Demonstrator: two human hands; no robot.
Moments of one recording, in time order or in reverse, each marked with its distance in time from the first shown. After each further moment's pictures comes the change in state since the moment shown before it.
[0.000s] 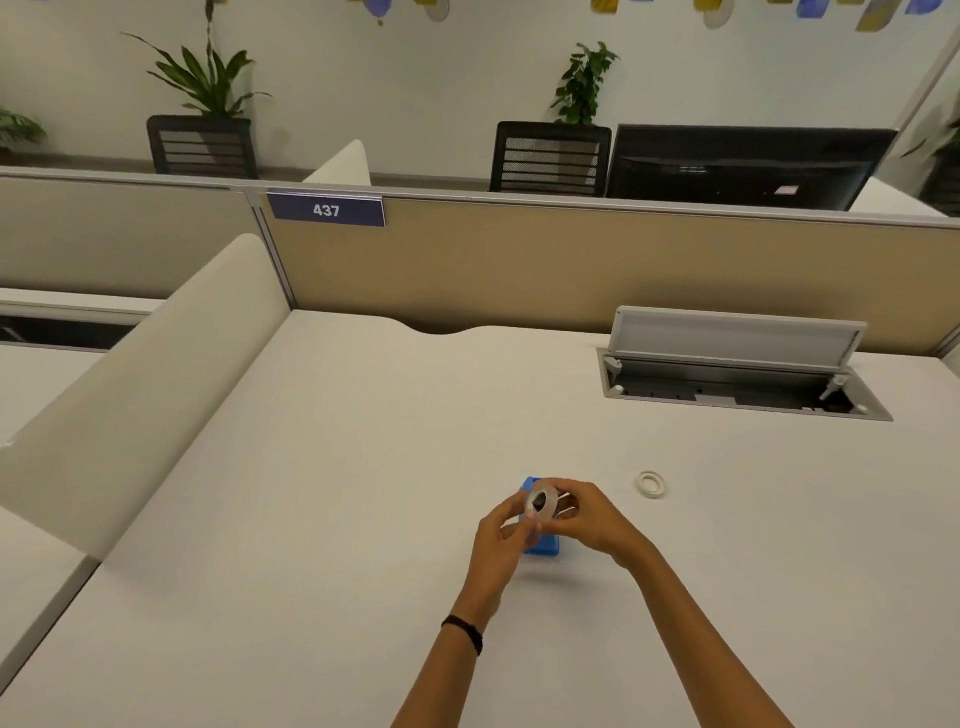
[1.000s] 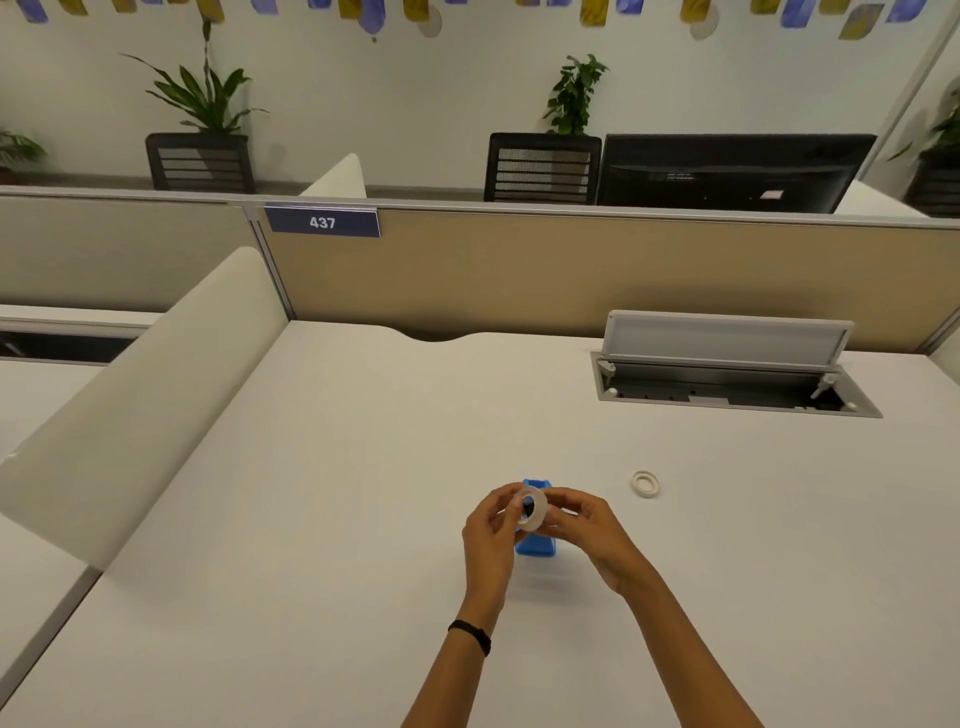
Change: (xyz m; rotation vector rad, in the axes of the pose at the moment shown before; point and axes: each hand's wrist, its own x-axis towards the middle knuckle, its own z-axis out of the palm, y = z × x) left_hand -0.010 0.018 0.009 -0.128 0.220 0.157; right_hand -0.025 -0.002 0.015 0.366 0.109 0.027
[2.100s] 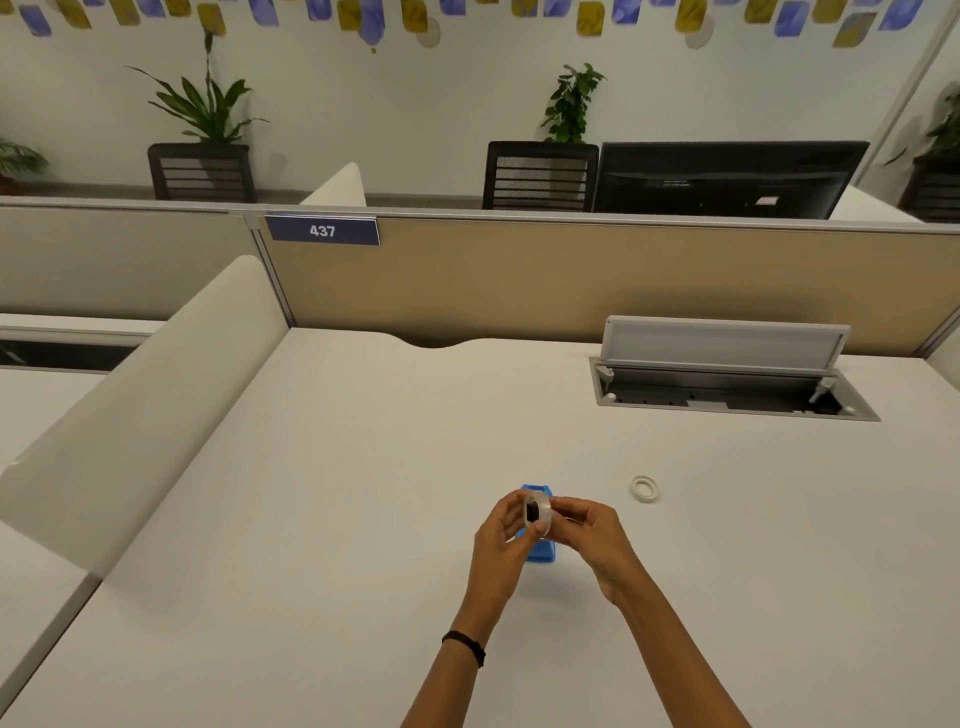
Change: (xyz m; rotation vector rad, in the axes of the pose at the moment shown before) left_hand -0.002 -0.001 -0.003 0.148 -0.204 -0.001; right_hand -0.011 -0.010 0.007 0.061 0.161 0.025
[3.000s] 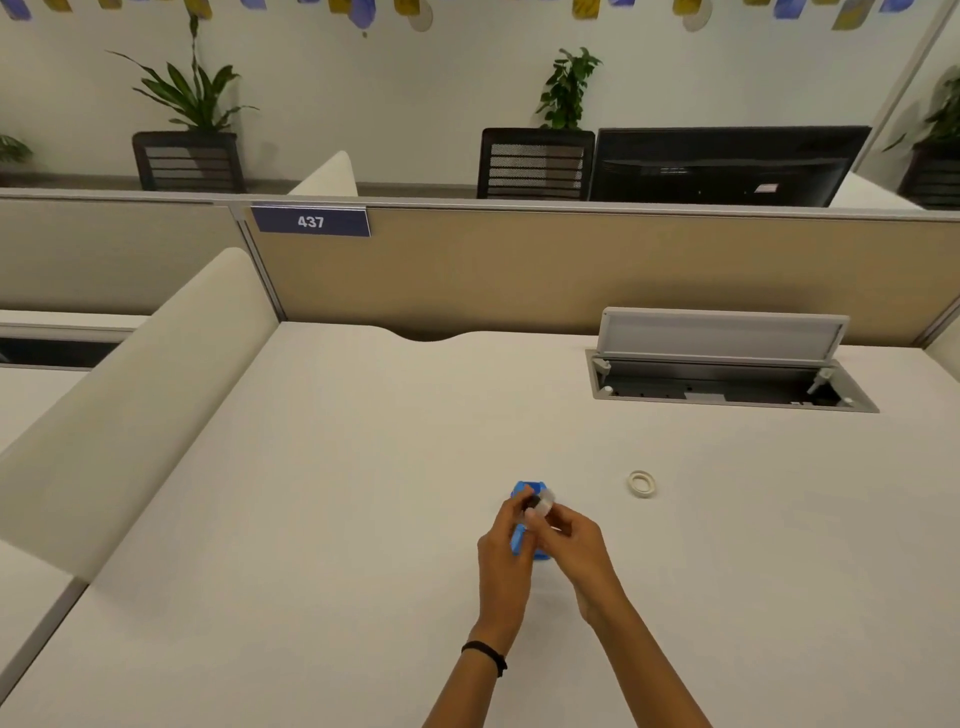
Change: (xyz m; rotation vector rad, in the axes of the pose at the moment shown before) left_hand -0.009 -0.006 0.020 0.106 0.160 0.152; right_hand -0.004 0.018 0.021 0.014 0.093 0.031
